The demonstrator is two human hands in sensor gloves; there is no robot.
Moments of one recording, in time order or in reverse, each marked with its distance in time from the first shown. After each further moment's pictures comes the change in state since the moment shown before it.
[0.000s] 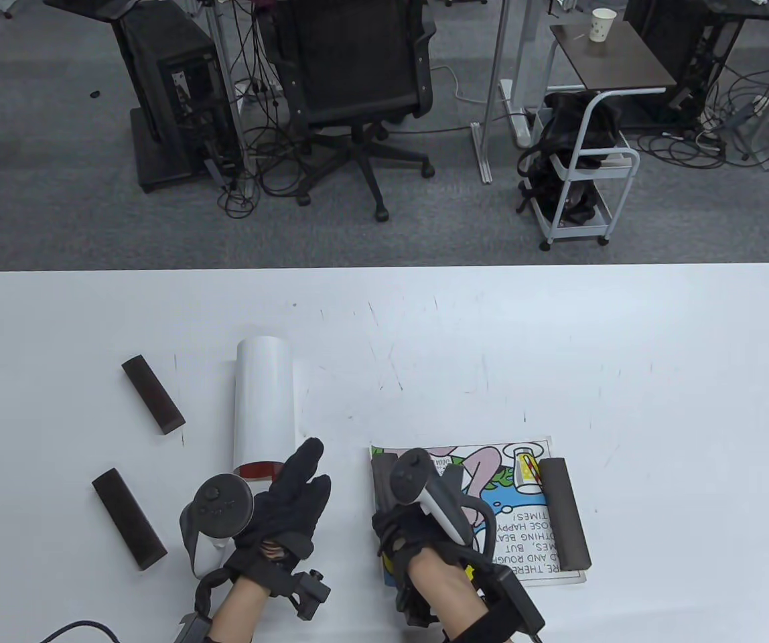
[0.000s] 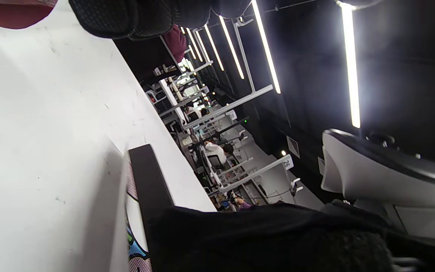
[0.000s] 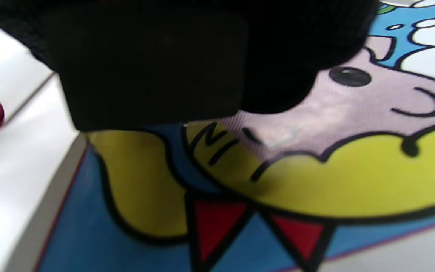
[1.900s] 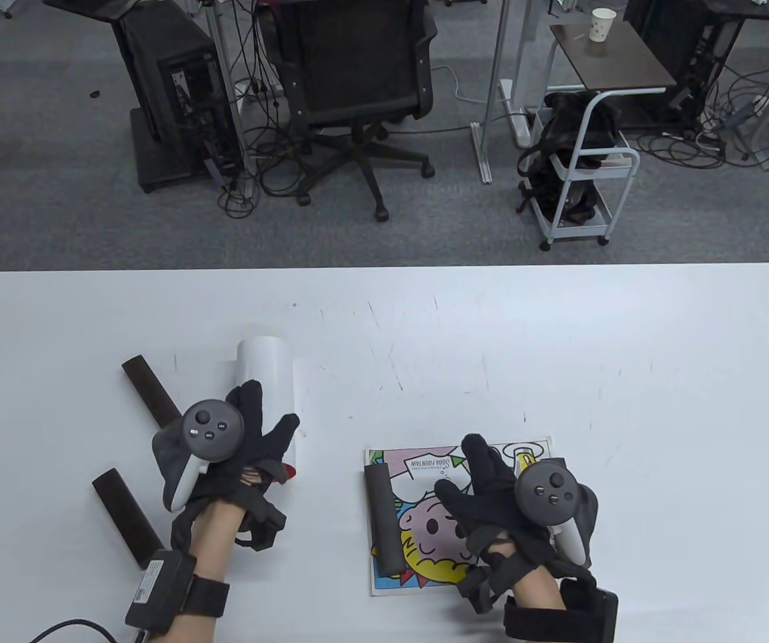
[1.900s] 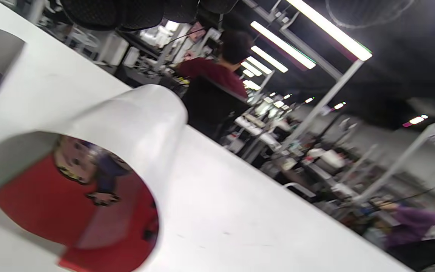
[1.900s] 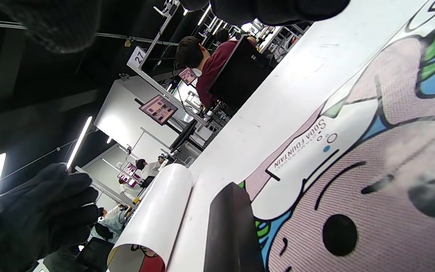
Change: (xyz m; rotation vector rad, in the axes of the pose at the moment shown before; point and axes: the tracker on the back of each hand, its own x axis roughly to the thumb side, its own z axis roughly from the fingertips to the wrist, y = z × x) left_hand 0.030 0.076 -0.064 0.118 0.347 -0.558; right_hand -0.110 -0.045 0.001 -0.225 -0.449 -0.685
